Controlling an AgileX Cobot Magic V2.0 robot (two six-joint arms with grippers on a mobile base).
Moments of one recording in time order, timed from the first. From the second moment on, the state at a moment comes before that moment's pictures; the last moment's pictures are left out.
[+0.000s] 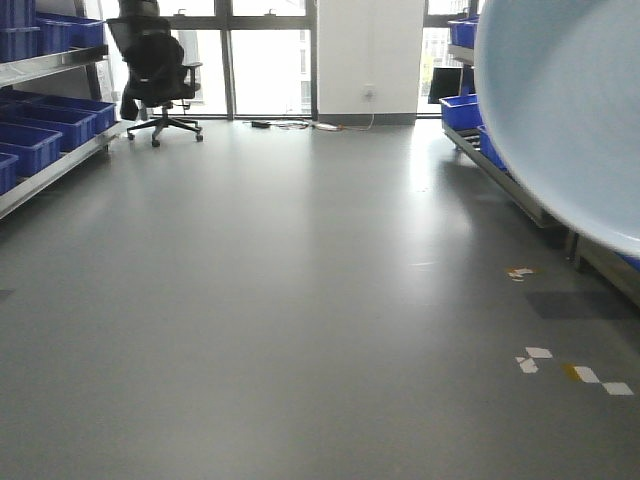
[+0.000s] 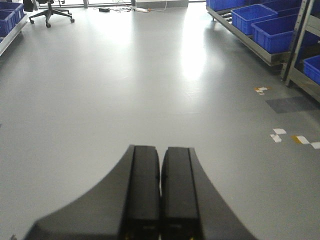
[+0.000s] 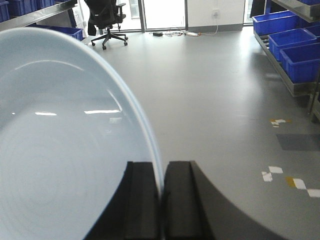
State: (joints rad) left arm -0.19 0.61 -0.38 -0.09 0.07 0.11; right arm 0.06 0.34 -0.26 0.28 0.12 -0.15
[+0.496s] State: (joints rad) left arm -0.19 0.61 -0.38 -0.09 0.07 0.11; right arm 0.06 0.34 -0.26 0.28 0.12 -0.15
